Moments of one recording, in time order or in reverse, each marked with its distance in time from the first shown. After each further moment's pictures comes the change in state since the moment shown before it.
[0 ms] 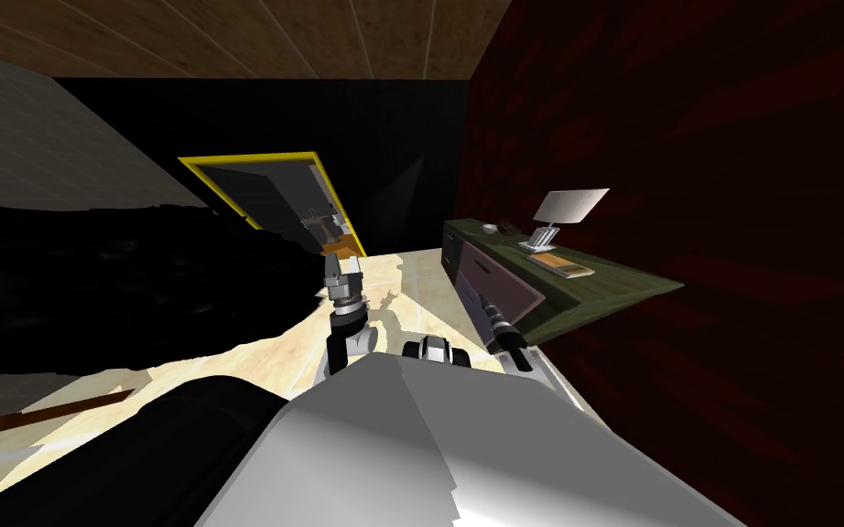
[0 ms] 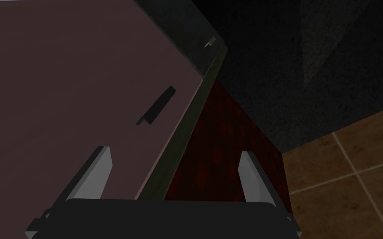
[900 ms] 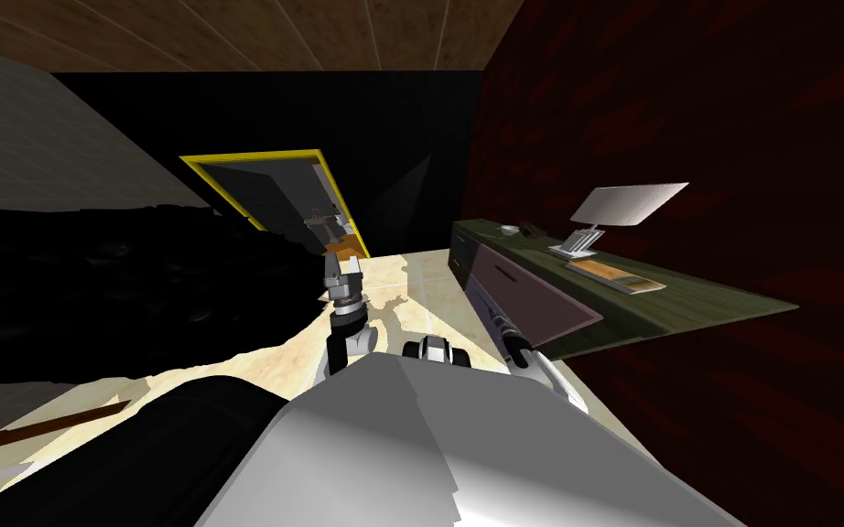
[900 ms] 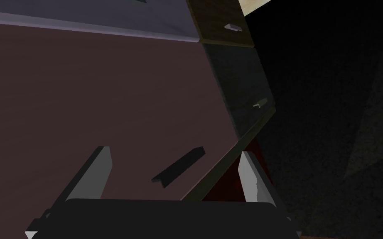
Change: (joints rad) left arm 0.000 0.000 0.000 0.000 0.000 0.000 0.000; right arm -0.058 -0.083 -0.005 0.208 0.170 0.218 0.023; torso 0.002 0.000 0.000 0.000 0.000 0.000
